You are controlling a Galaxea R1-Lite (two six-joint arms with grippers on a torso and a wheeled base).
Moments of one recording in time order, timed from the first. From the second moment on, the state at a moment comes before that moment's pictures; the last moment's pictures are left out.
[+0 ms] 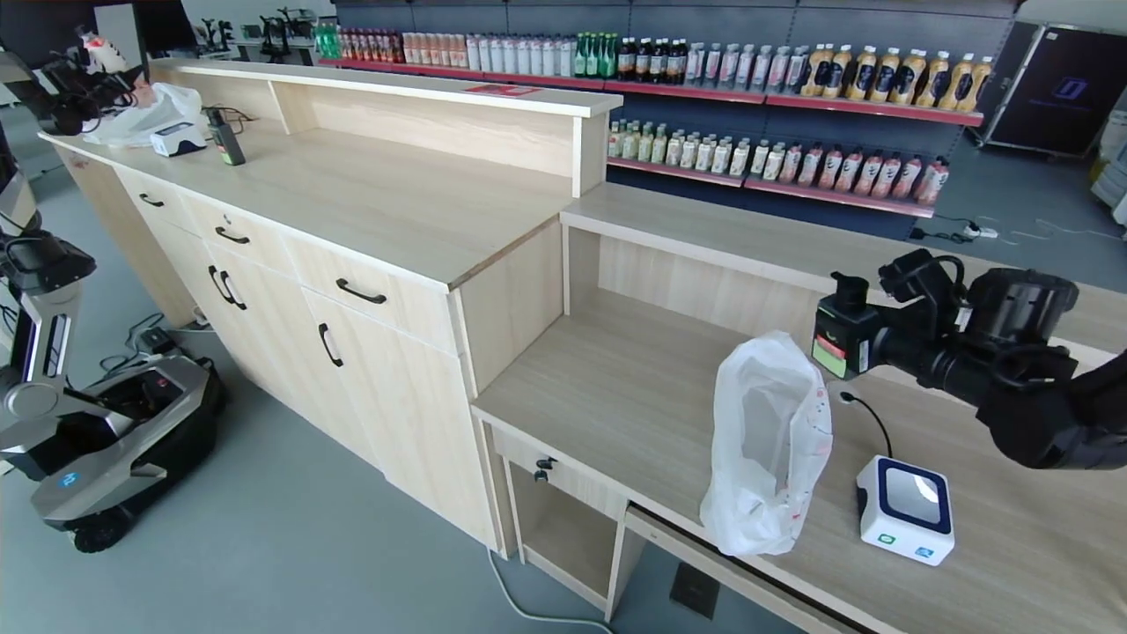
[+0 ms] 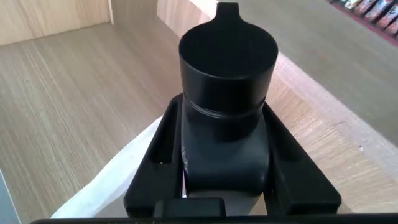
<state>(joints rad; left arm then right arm) 0.00 0.00 0.00 0.00 -0.06 0.01 -0.05 2.03 -0.89 -1.06 0.33 -0.34</state>
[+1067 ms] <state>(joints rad) 0.00 0.00 0.00 0.00 -0.06 0.01 0.01 2.46 -1.16 -1.09 0.33 -0.27</state>
